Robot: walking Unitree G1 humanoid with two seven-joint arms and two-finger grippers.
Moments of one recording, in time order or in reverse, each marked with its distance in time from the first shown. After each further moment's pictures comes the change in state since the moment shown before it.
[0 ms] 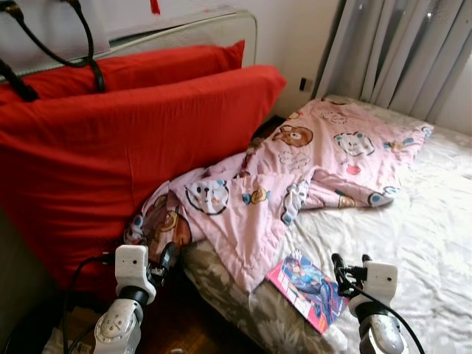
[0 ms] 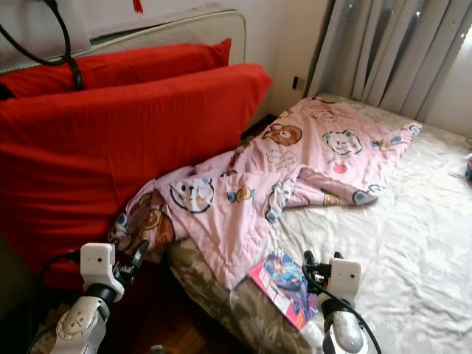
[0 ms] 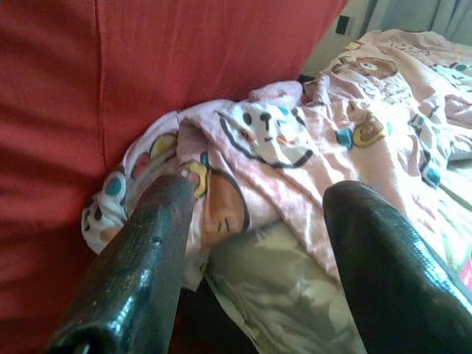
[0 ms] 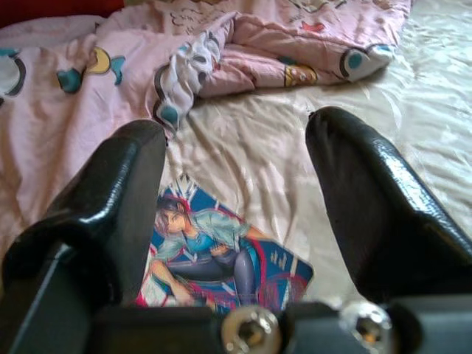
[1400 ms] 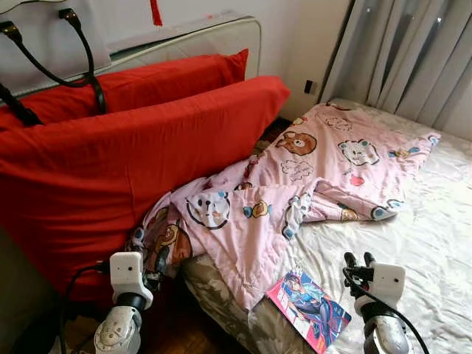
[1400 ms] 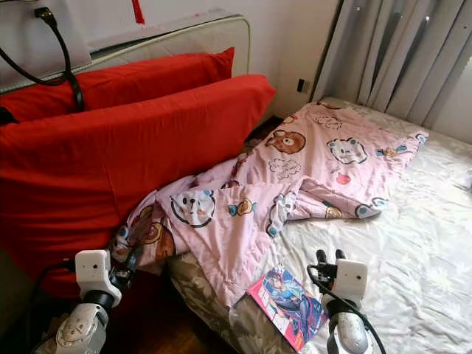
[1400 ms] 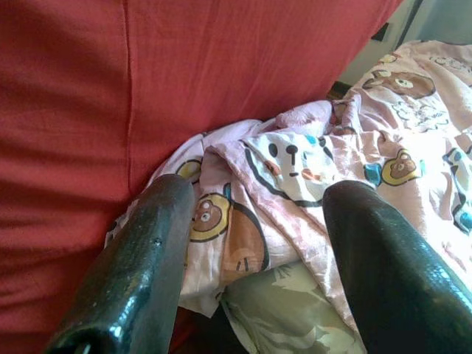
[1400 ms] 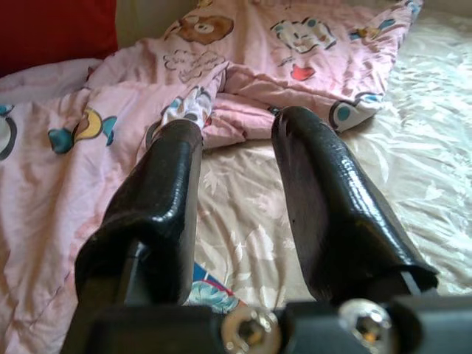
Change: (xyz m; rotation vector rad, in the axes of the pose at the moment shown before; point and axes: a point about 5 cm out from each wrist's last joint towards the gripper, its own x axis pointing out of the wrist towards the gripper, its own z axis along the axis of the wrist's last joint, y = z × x) left arm -0.005 0.006 -0.010 -0.017 -0.007 0.074; right arm 0.001 -0.008 0.008 -0.009 -0.070 -0.035
